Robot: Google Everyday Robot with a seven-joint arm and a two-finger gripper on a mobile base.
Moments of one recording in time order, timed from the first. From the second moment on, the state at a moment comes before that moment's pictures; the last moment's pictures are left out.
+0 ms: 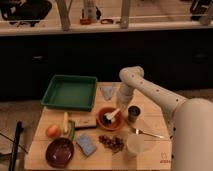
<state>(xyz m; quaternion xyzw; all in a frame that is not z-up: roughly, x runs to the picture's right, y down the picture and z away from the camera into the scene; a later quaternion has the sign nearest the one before) 0.102 0.125 0.874 -0.34 -0.25 -0.32 0.85</state>
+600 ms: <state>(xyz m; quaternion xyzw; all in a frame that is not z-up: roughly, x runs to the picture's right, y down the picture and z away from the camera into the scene) 0.109 0.108 0.881 -0.34 -0.24 -0.32 0.85</state>
